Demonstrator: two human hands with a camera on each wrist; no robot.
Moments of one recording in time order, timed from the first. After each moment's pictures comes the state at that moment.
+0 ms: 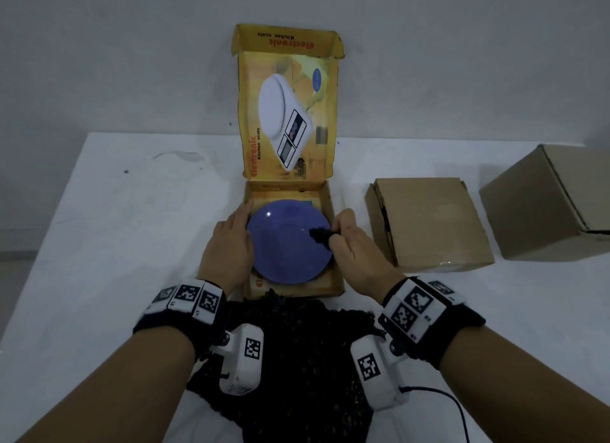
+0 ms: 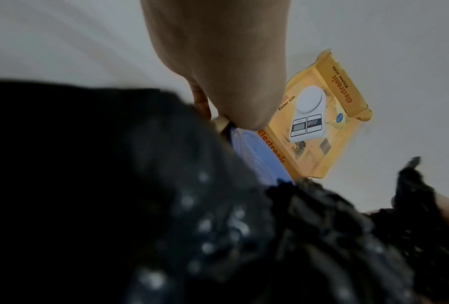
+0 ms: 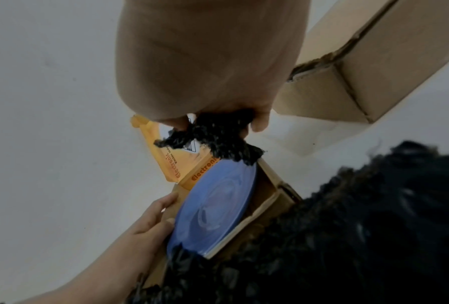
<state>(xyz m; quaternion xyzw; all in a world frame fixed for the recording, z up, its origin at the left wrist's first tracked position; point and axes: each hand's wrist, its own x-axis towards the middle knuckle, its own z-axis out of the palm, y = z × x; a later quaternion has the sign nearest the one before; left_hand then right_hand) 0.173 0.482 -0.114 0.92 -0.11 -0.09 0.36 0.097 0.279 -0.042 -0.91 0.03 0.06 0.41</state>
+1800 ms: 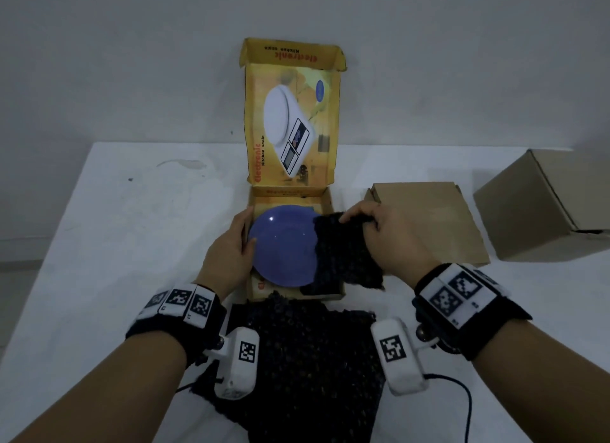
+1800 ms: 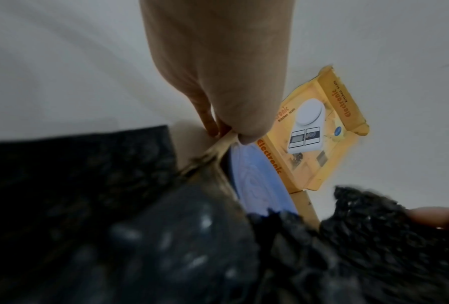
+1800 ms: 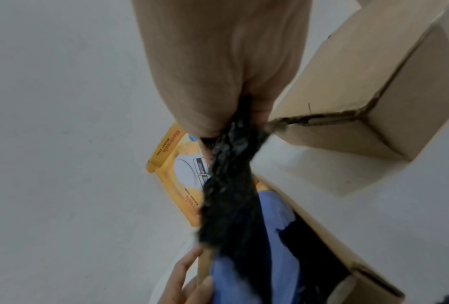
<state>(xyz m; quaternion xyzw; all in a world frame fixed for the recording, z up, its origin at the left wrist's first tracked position) 0.168 0.492 -0.104 0.88 -0.14 -0.12 0.43 0.101 0.256 -0.007 -0.91 0.13 0.00 0.40</state>
